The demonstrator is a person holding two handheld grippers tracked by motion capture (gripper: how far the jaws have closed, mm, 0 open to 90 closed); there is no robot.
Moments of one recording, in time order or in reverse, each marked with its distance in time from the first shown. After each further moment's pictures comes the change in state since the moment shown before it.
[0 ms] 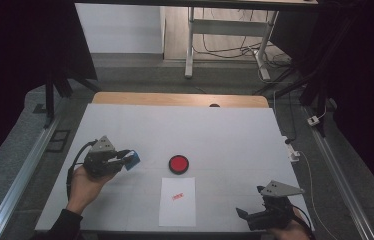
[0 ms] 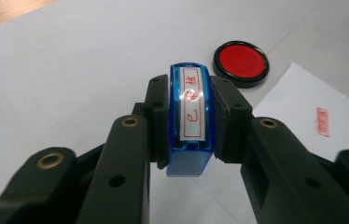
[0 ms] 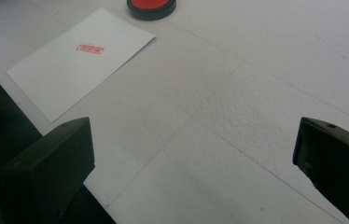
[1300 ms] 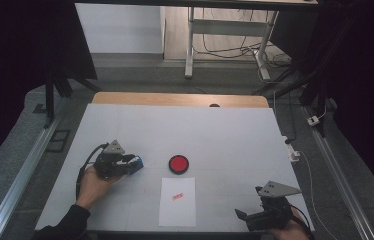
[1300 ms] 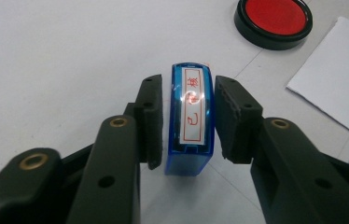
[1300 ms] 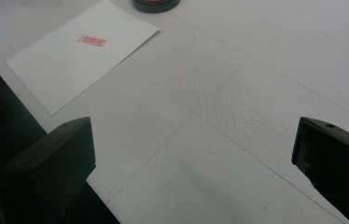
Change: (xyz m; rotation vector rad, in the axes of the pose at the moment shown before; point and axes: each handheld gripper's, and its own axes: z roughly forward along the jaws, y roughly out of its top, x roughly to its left) left arm 0.013 -0.017 0.041 0.098 -0.027 0.009; right arm 0.002 0.001 0.003 0.026 0.006 -0.029
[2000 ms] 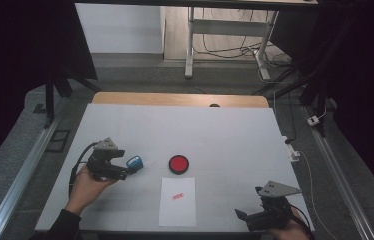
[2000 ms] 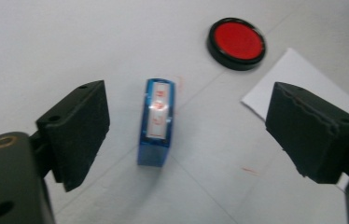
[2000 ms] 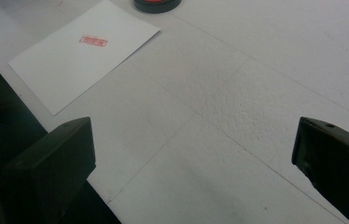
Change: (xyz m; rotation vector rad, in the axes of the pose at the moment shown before) left arm -0.012 0.010 -0.036 -0.013 -0.081 -0.077; right arm 0.000 0.000 0.000 -0.001 0.006 0.005
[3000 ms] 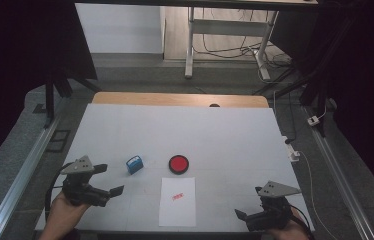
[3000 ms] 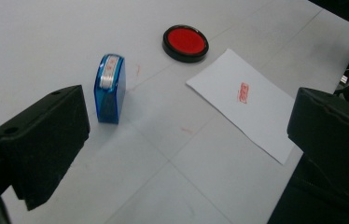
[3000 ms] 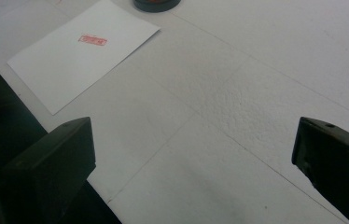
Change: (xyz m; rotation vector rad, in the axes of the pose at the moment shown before) left arm -0.037 -0.047 -0.064 -0.126 -0.018 -0.038; right arm 0.001 0.000 0.000 0.006 -0.006 -0.003
